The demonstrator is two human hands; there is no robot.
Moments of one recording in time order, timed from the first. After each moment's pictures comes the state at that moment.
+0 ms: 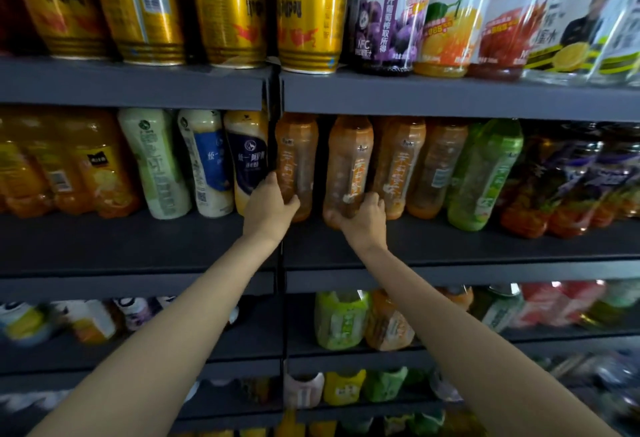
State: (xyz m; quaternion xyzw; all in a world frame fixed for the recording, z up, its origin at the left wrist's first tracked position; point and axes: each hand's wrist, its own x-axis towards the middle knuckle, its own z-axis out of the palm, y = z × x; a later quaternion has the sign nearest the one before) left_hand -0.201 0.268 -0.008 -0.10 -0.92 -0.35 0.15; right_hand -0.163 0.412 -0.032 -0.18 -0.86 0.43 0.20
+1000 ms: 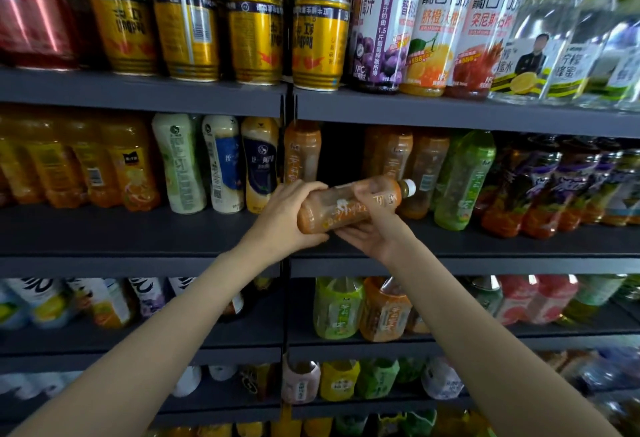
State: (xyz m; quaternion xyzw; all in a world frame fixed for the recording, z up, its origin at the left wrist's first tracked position) left_hand -0.125 0.240 0.010 -0.37 -0.83 -0.36 0.18; right_hand -0.077 0.403 0.026 -0.17 -0.47 0.87 0.02
